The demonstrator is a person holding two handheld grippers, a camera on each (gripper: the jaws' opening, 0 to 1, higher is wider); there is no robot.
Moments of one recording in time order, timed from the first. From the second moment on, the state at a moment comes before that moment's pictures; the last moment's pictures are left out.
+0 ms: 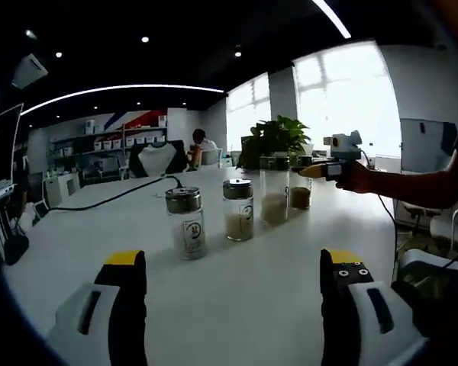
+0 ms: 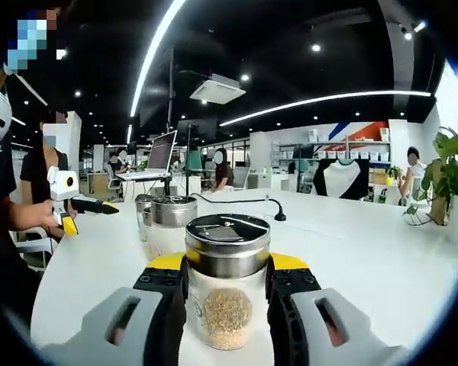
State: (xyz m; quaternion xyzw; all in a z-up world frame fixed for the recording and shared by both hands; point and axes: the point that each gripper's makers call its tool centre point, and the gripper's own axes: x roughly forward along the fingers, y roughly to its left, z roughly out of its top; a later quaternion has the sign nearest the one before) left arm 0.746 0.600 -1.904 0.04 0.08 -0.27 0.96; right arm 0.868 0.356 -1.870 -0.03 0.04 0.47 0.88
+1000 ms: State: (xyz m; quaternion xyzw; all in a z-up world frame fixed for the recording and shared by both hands) left arm 0.739 0.596 -1.900 0.04 0.07 -0.27 0.96; right arm 0.863 0.354 -1.871 -0.03 0.05 0.48 0.87
